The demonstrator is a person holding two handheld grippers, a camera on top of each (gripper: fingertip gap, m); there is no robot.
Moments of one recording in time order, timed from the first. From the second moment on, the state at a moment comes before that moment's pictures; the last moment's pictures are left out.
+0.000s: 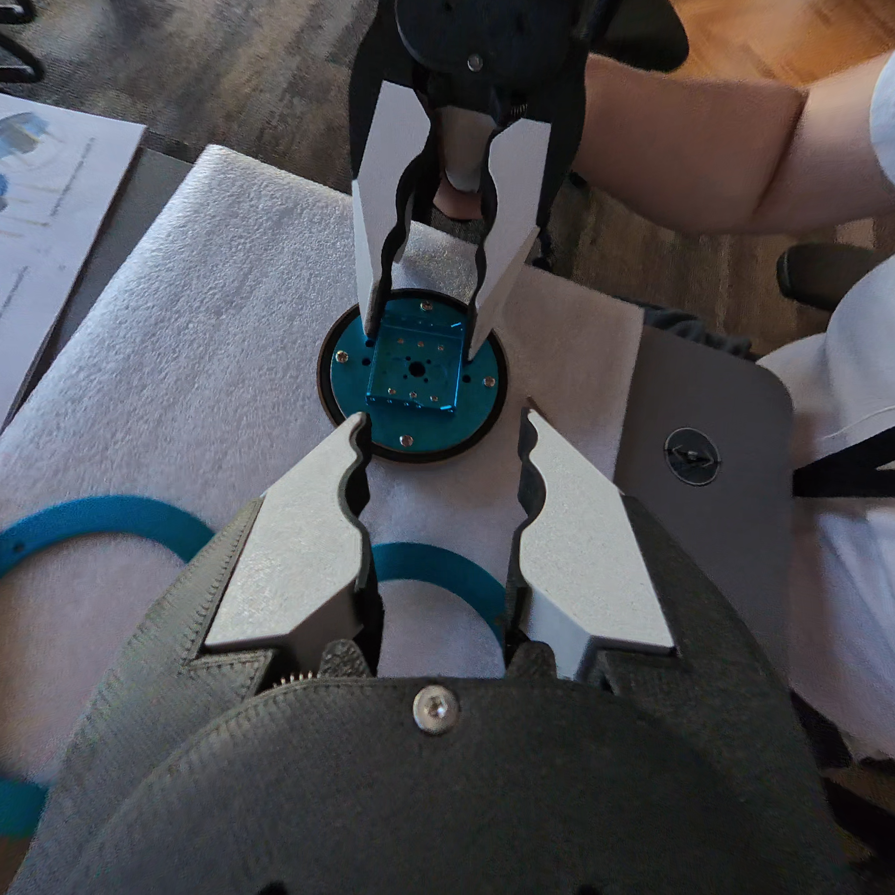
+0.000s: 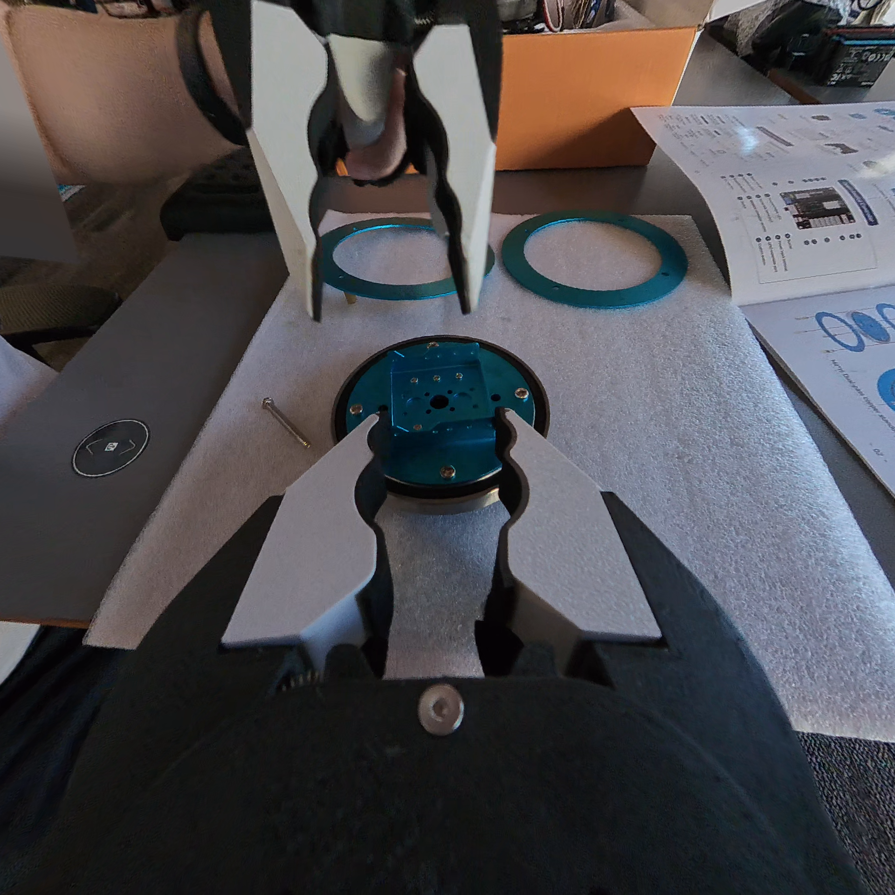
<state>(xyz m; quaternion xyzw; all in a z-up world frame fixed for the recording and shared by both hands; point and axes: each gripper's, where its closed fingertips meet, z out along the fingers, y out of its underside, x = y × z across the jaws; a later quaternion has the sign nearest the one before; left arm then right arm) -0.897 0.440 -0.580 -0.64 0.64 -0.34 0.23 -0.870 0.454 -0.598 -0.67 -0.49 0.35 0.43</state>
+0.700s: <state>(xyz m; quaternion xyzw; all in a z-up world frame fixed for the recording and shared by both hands) -0.883 0.465 -0.602 -0.62 0.68 -0.33 0.22 -0.872 0.454 -0.598 -0.65 -0.51 0.37 0.42</state>
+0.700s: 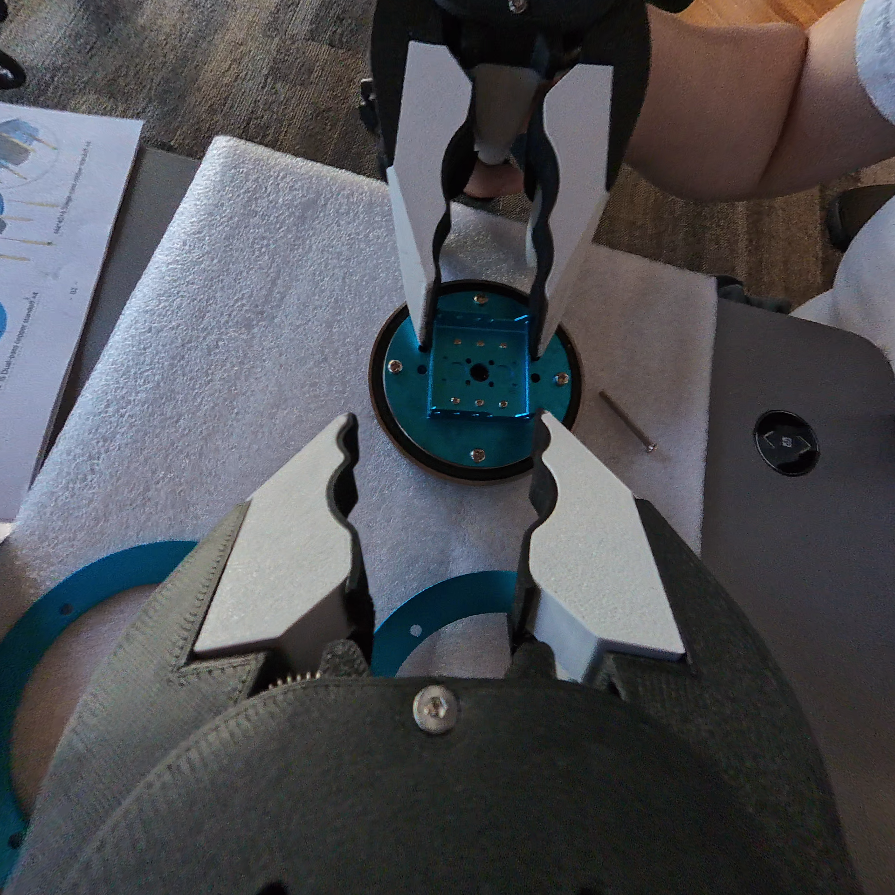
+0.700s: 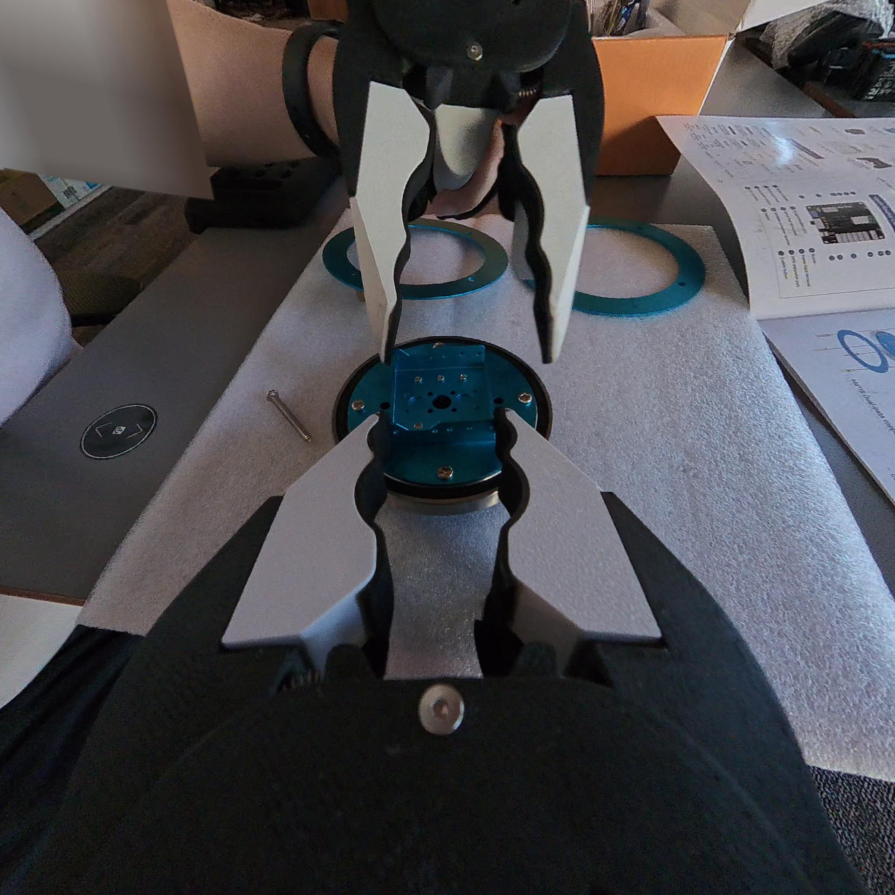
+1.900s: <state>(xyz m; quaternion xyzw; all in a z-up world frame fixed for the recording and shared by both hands) -0.891 0.461 -0.591 -0.64 0.64 -0.37 0.22 -0.872 0.455 -0.596 -0.64 -0.51 0.39 0.43</state>
